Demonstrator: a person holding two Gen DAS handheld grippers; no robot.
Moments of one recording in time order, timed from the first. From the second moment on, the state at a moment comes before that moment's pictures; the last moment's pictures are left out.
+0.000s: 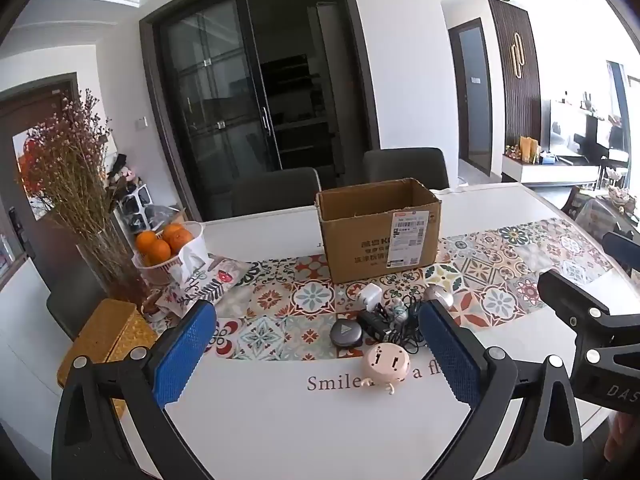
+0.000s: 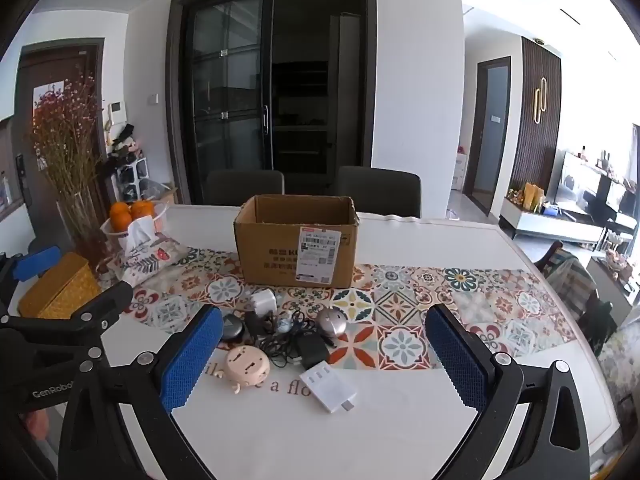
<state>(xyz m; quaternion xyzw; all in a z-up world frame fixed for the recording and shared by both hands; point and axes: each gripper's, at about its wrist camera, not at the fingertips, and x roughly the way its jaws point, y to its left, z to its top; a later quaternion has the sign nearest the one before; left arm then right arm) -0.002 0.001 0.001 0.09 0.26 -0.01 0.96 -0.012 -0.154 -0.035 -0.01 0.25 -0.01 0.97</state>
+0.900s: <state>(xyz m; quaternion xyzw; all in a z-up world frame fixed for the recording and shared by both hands) -0.004 0.003 0.005 0.08 0.25 -0.01 0.97 -0.013 -0.154 -0.036 -0.01 0.25 -0.01 0.97</state>
